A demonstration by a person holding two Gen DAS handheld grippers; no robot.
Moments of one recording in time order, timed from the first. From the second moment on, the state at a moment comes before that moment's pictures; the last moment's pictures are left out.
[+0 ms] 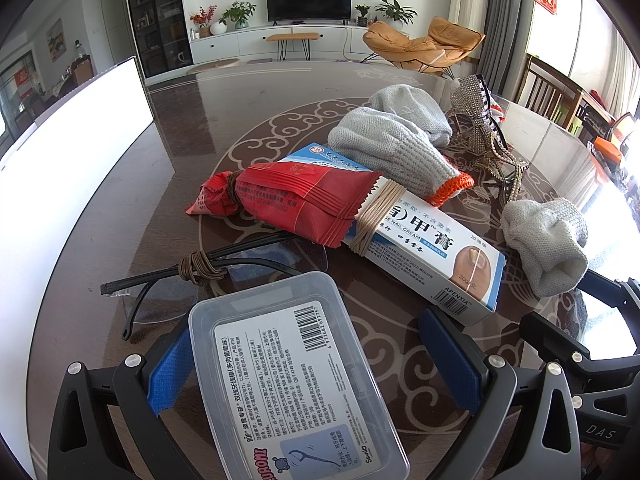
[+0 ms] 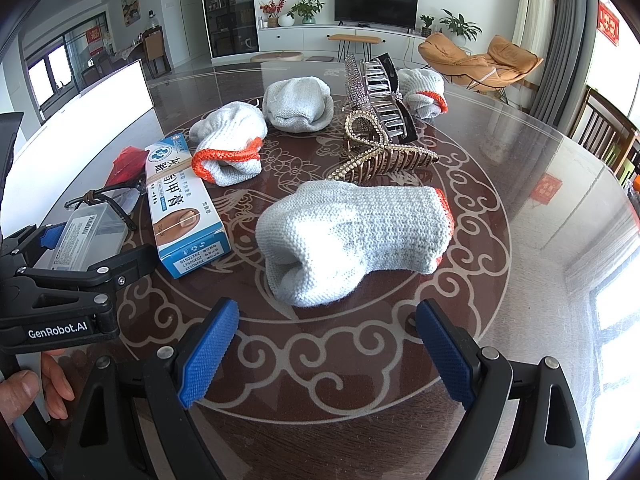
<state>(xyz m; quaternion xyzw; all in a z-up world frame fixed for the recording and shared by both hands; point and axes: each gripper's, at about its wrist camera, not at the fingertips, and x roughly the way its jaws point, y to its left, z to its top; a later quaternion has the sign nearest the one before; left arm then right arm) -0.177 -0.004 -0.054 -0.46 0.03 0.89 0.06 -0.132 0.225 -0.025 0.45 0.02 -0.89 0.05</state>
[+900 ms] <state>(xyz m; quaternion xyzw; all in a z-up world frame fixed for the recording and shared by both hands) -0.071 -0.030 -0.011 -0.44 -0.02 0.89 0.08 -0.037 0.235 0.012 0.38 -0.03 -0.93 0.02</state>
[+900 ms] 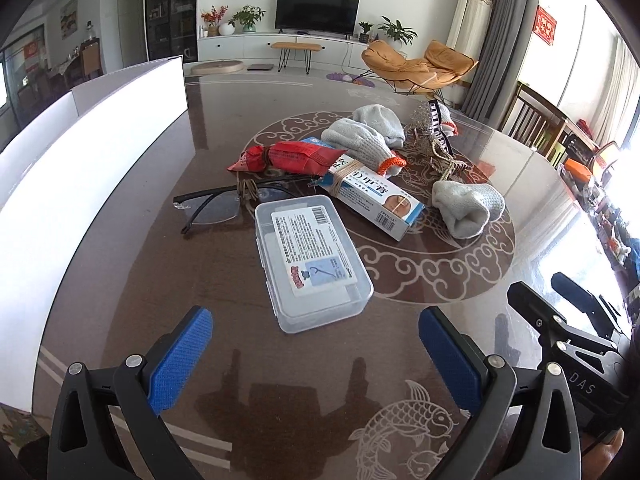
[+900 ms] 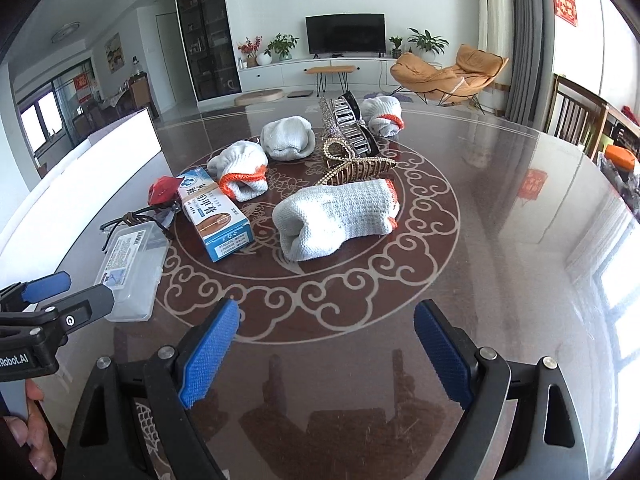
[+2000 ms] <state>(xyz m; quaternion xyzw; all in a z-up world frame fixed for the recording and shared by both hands) -0.041 -0.022 -0.026 -0.46 -0.06 0.88 0.08 0.135 0.228 0.026 0.28 0.04 -0.96 0.05</state>
